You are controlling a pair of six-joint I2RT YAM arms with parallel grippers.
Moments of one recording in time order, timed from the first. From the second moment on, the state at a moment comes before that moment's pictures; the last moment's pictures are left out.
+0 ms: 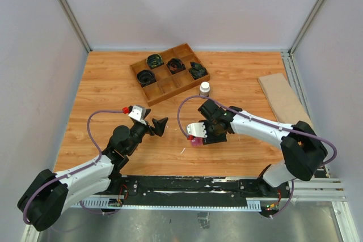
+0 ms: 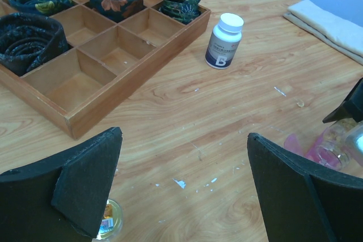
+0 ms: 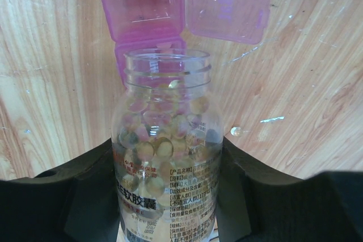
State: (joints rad) left arm -0.64 0.87 0.10 0.78 -0.14 -0.16; right arm 0.81 1.49 0.92 -0.69 -0.01 -0.98
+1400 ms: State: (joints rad) left arm -0.64 0.87 0.10 0.78 -0.14 -0.16; right arm 0.82 1.49 0.92 -0.72 -0.06 -0.98
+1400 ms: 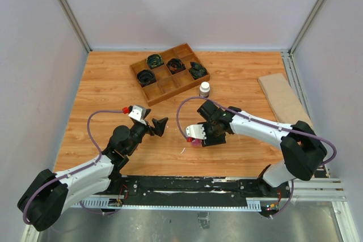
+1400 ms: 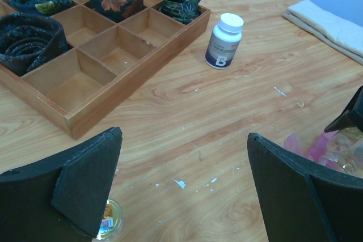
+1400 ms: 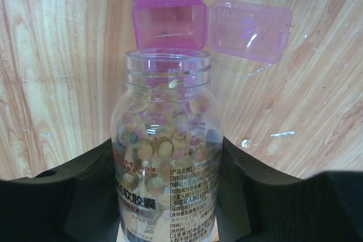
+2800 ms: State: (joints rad) left arm -0.64 0.87 0.10 0.78 -0.14 -0.16; right arm 0.82 1.51 0.93 -0.72 -0.02 -0.97
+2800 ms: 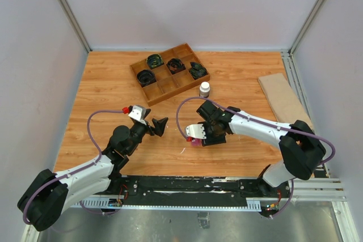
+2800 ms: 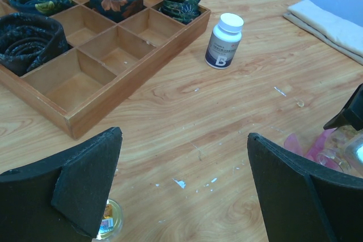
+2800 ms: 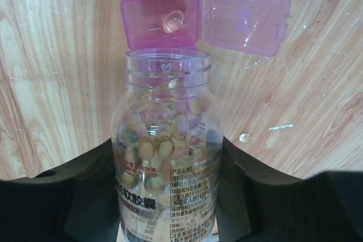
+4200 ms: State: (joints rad) left arm -0.64 0.59 0.18 0.18 -0.21 -0.73; right arm 0.50 1.11 0.93 -0.34 -0.99 -0.42
